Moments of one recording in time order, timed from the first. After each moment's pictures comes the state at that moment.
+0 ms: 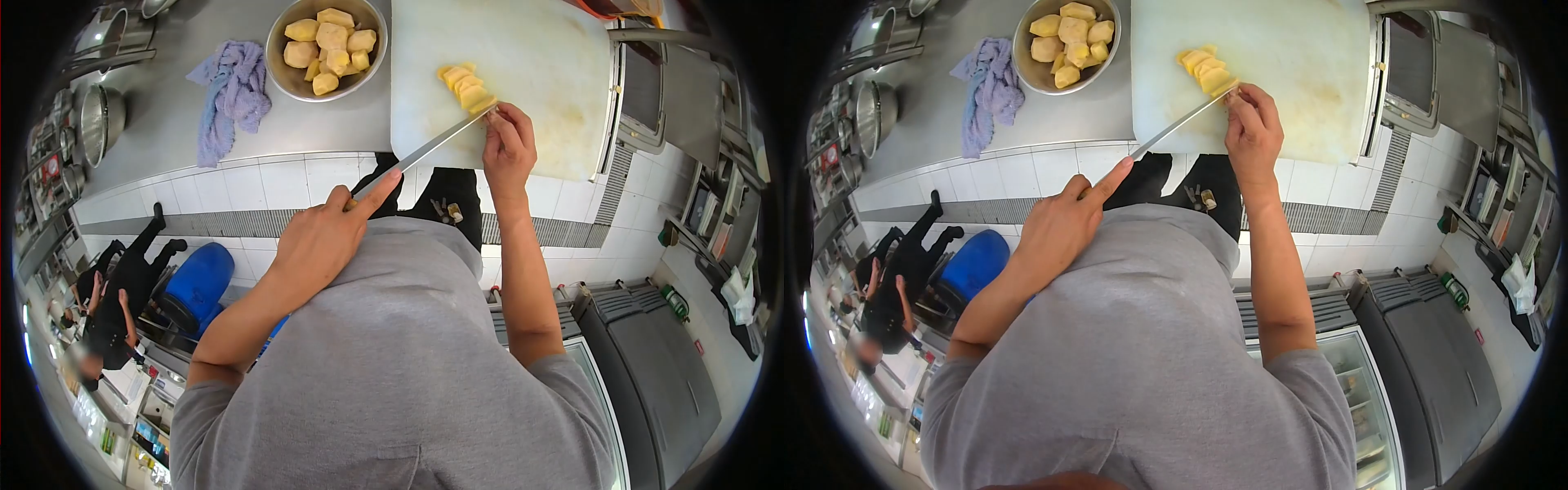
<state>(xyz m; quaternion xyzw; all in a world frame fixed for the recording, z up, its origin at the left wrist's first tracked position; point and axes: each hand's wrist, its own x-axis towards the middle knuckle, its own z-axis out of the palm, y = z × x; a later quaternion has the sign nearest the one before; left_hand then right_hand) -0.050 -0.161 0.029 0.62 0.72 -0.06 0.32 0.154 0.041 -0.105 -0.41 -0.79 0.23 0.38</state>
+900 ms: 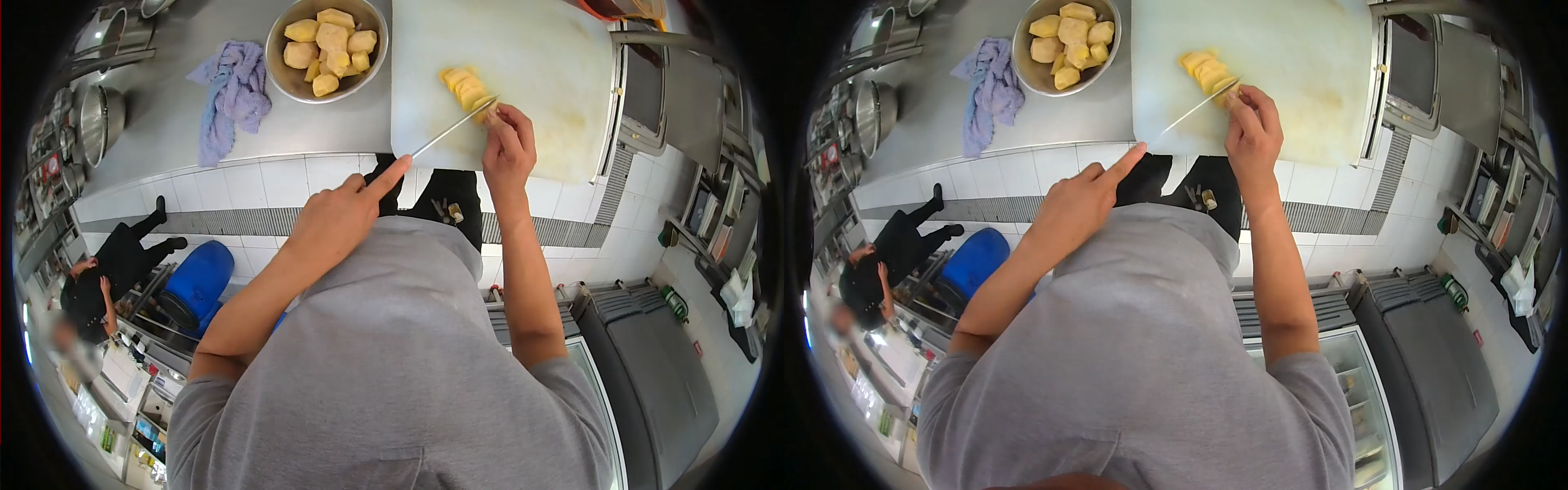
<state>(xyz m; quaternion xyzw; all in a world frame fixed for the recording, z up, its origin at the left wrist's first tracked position) -0.048 -0.131 0.008 0.58 0.71 -0.06 0.39 0.156 0.043 -0.110 -0.40 -0.80 0.23 0.38</state>
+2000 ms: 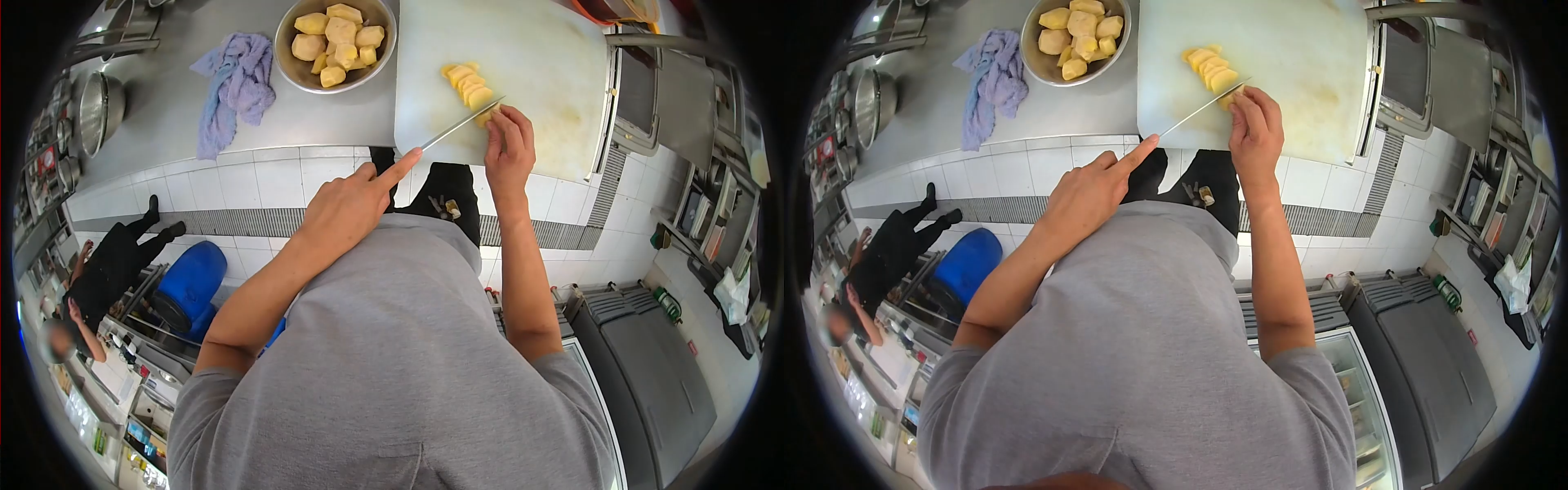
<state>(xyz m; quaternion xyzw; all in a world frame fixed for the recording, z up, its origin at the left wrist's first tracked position) -0.041 -0.138 -0.003 0.58 0.72 -0.01 0.38 0.159 0.034 -0.098 -0.42 -0.81 0.22 0.35</state>
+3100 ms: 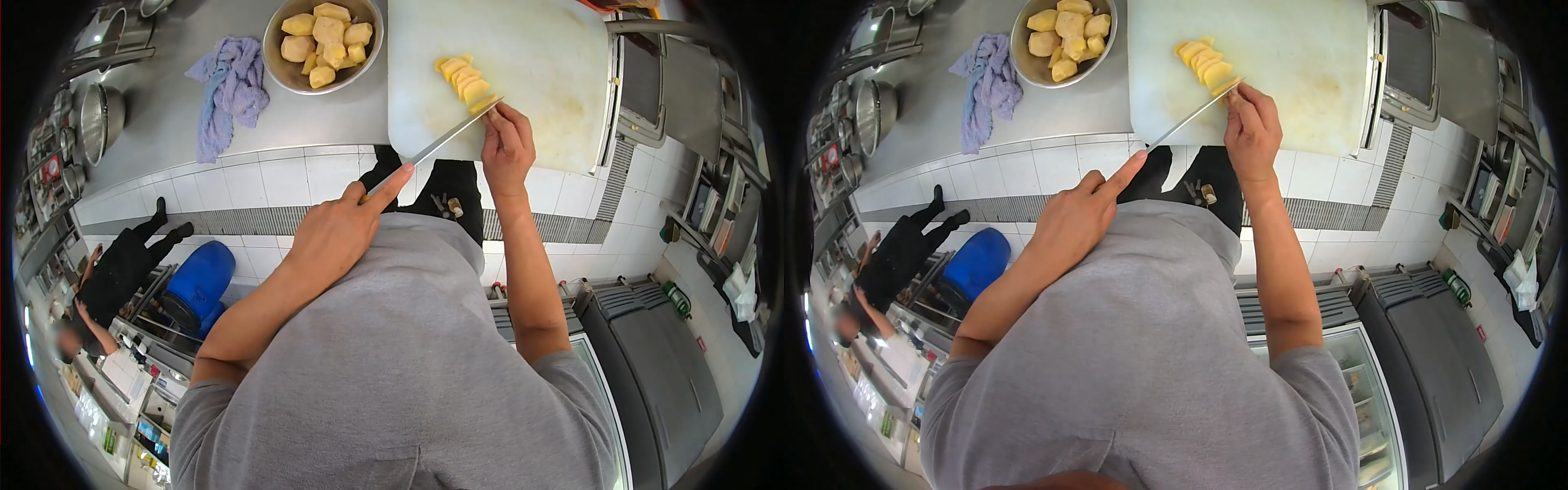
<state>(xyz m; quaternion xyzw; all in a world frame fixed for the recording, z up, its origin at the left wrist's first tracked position) -0.035 -0.161 0.015 0.62 0.70 -0.02 0.36 0.164 0.033 -0.108 -0.40 -0.81 0.20 0.38</state>
